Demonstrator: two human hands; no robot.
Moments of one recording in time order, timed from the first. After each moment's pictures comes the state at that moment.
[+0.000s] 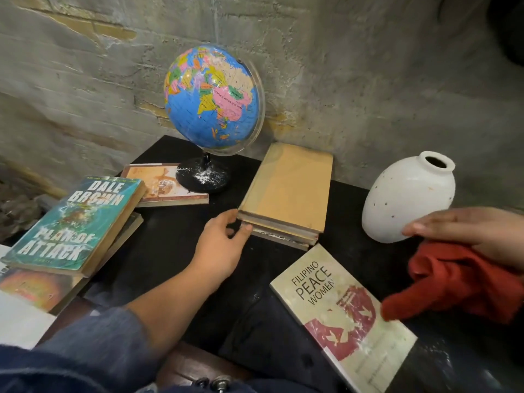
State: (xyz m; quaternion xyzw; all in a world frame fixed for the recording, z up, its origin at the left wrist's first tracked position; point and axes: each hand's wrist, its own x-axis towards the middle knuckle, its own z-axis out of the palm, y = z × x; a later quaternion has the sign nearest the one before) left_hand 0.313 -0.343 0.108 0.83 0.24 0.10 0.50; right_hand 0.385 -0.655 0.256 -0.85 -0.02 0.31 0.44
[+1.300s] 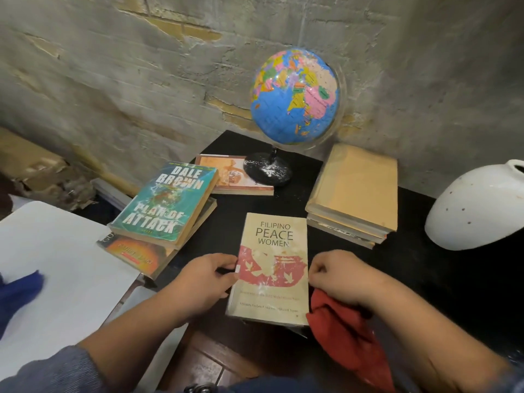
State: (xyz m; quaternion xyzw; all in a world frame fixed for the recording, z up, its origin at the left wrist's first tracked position) left_hand 0.175 -0.241 0.106 0.83 0.23 -0.07 0.51; right_hand 0.309 -0.448 0.136 -0.92 -0.26 0.29 0.11
